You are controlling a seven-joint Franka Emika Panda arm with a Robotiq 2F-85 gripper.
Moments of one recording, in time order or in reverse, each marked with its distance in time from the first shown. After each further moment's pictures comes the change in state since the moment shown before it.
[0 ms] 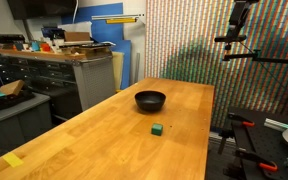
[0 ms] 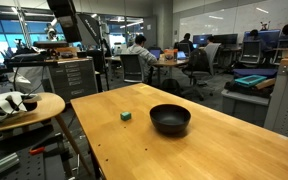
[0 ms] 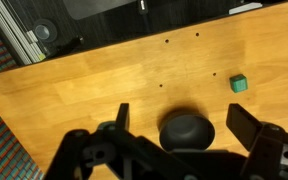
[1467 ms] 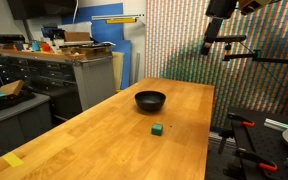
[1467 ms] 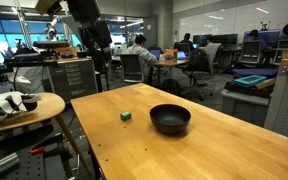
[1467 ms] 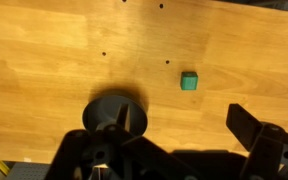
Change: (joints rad) arm 0.270 0.267 0.078 -0.012 0.064 0.340 -0.069
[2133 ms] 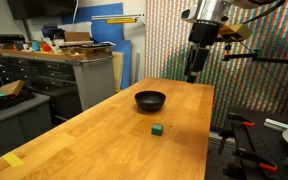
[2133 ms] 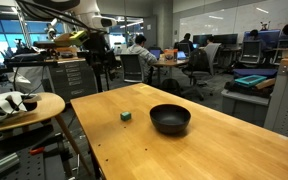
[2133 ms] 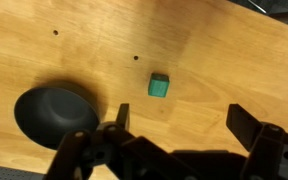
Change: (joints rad) arm 0.130 0.288 0.044 -0.004 0.056 0.281 -0.061
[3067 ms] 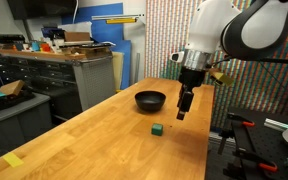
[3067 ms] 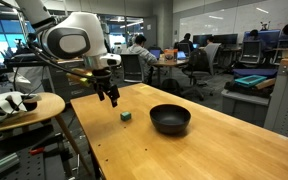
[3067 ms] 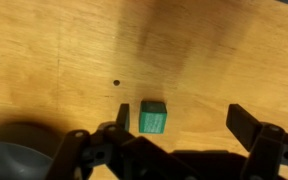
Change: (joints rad) arm 0.019 0.406 0.053 0.004 0.131 0.383 0.011
